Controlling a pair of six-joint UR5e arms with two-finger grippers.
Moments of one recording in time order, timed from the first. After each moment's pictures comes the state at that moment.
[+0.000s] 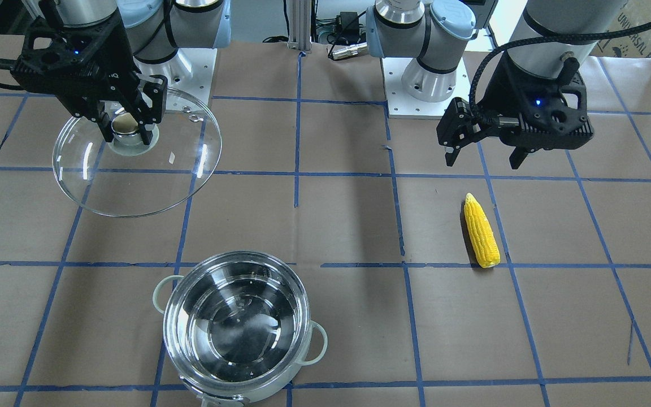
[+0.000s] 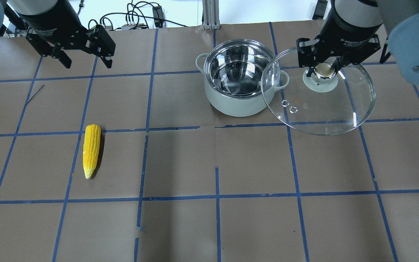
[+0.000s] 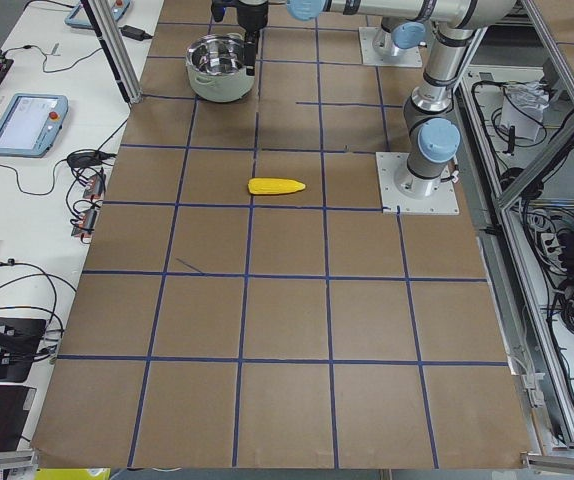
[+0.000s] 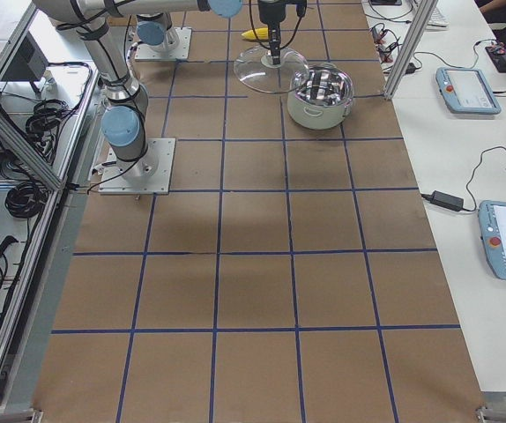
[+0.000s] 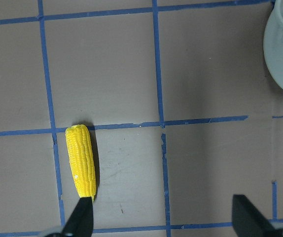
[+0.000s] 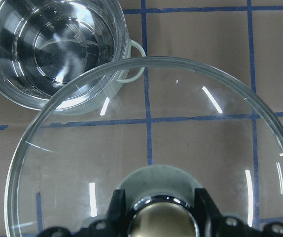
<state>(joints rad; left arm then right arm) -1.54 -1.64 -1.43 -1.58 1.58 0.08 1.62 -1.63 1.58 -1.68 -1.62 0.07</state>
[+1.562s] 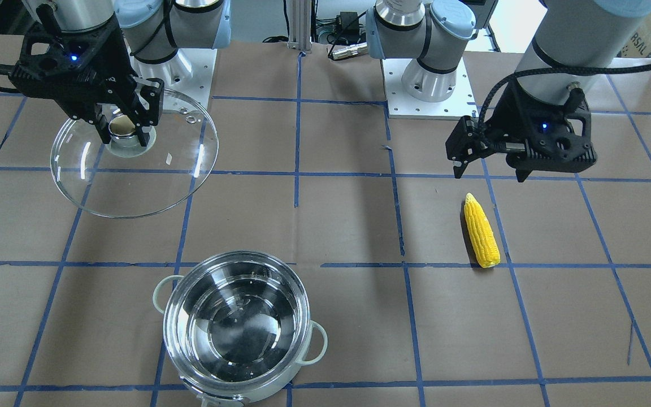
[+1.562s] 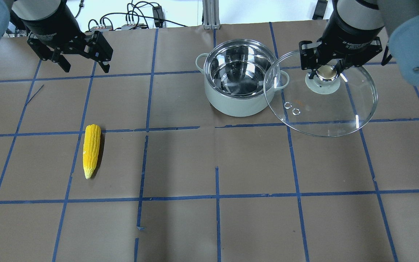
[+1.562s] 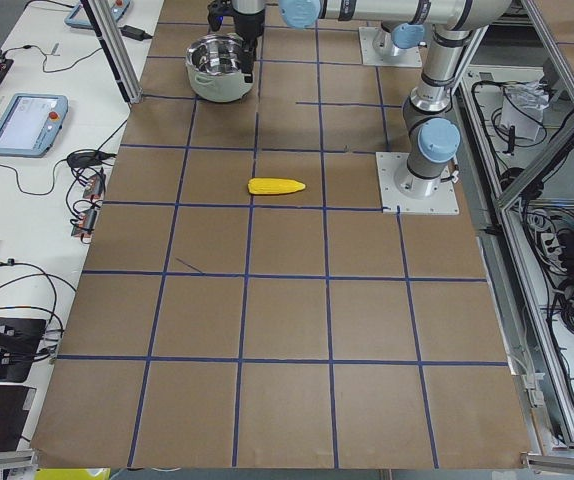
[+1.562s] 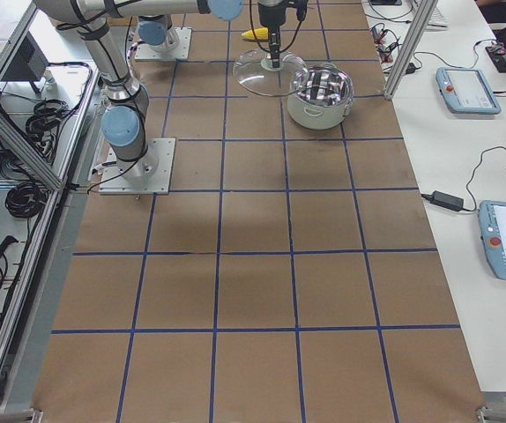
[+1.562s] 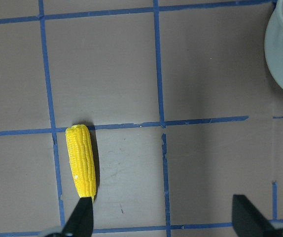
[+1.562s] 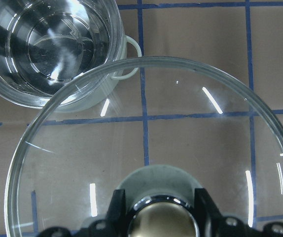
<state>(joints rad) -1.48 -1.67 -1.47 -1.57 1.59 0.16 1.61 -1.63 1.59 -1.68 -1.62 0.06</state>
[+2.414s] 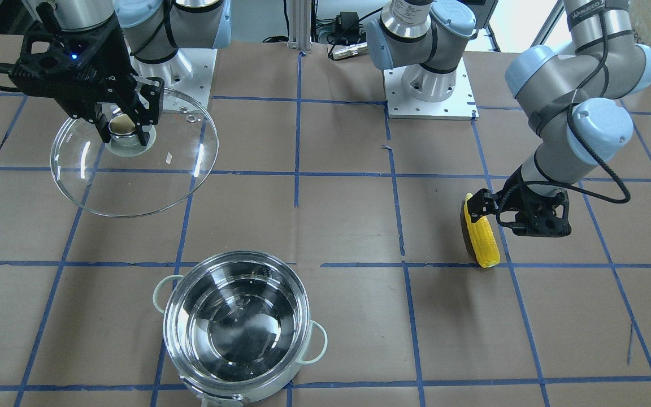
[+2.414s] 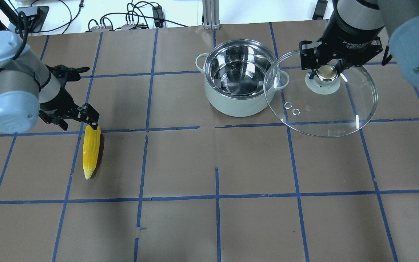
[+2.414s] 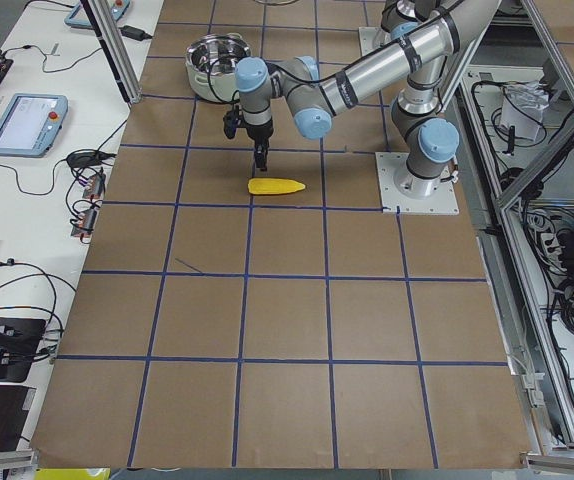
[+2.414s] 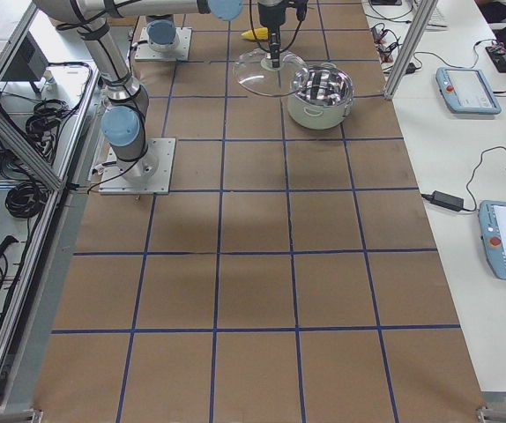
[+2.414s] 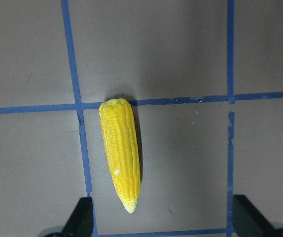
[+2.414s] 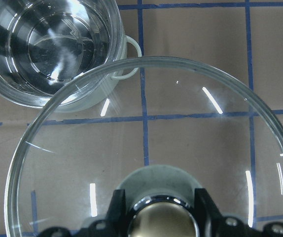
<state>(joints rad) -1.27 -1.76 -1.95 -1.08 1.59 0.33 1.61 -1.63 1.59 -1.68 -1.62 0.06</state>
